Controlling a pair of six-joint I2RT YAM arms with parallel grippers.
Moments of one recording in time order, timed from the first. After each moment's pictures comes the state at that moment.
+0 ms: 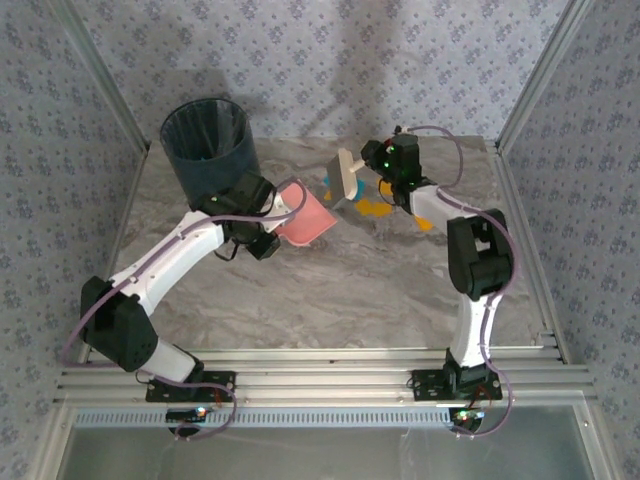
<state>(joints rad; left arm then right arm) -0.56 1.48 1.31 -1.00 0.02 0.26 0.28 2.00 1.42 0.28 -0.09 0.79</state>
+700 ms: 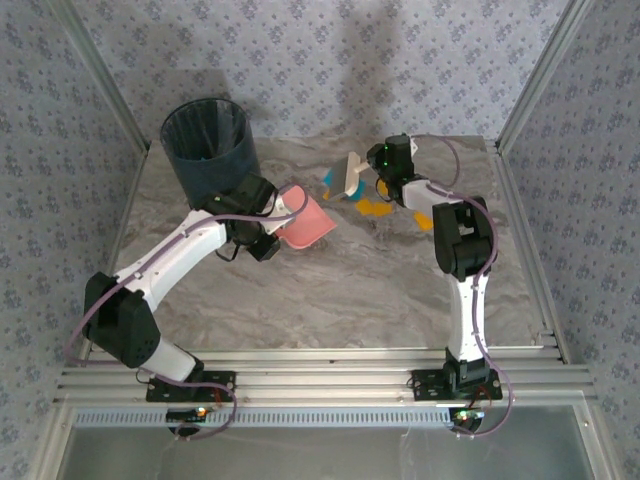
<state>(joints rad) -0.56 1.50 1.30 -1.00 0.02 0.27 0.25 2.19 1.55 0.21 0.06 0.94</state>
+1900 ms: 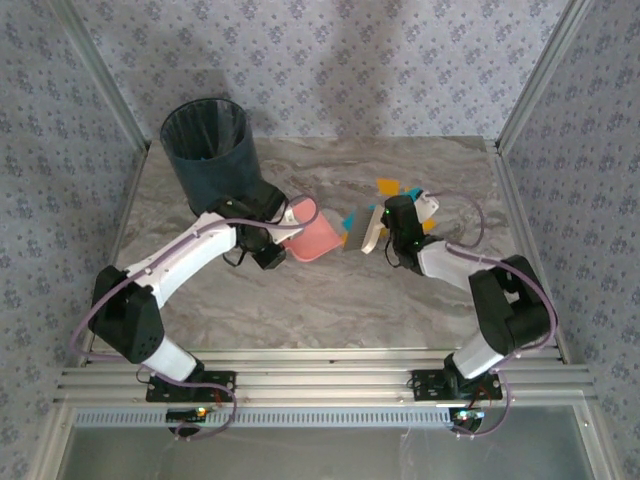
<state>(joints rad) -0.62 1.54 1.27 -1.01 0.02 0.31 0.43 1.55 0.77 0.21 0.47 0.98</state>
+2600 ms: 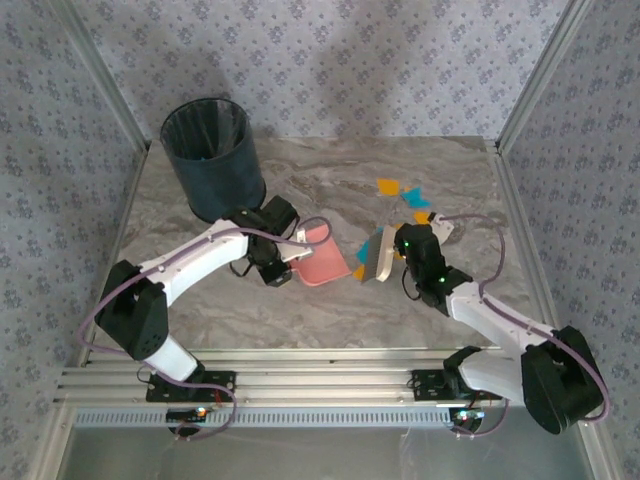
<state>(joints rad) -0.69 1.57 1.21 -1.03 0.09 0.39 0.50 1.11 0.54 0.06 0.45 0.84</state>
